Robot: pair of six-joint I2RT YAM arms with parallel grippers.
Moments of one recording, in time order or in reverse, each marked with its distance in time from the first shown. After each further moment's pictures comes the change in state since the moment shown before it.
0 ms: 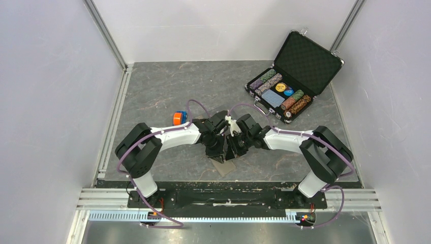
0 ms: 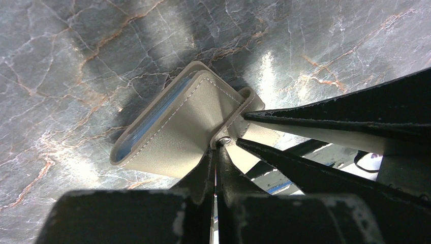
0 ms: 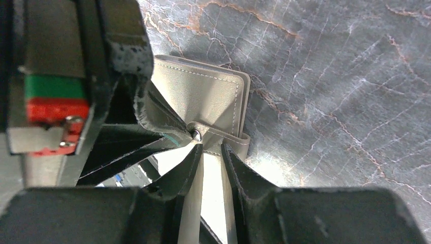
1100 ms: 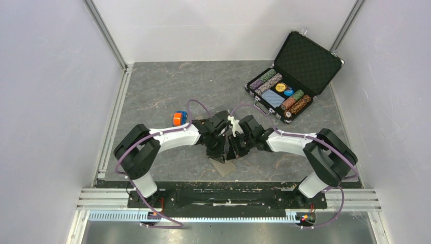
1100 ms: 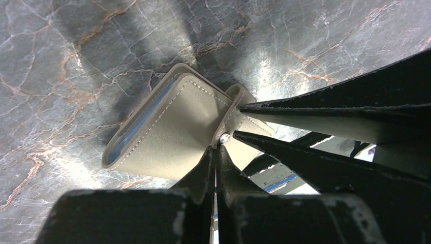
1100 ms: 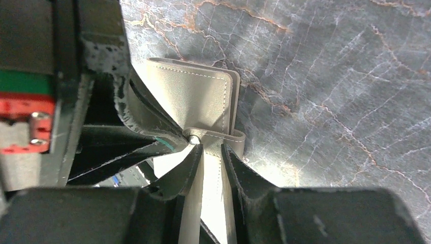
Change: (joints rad) left arm -0.013 -0.021 -0.001 0.012 0.002 0.000; right arm -0.004 -0.049 -0.047 0.040 0.016 0.014
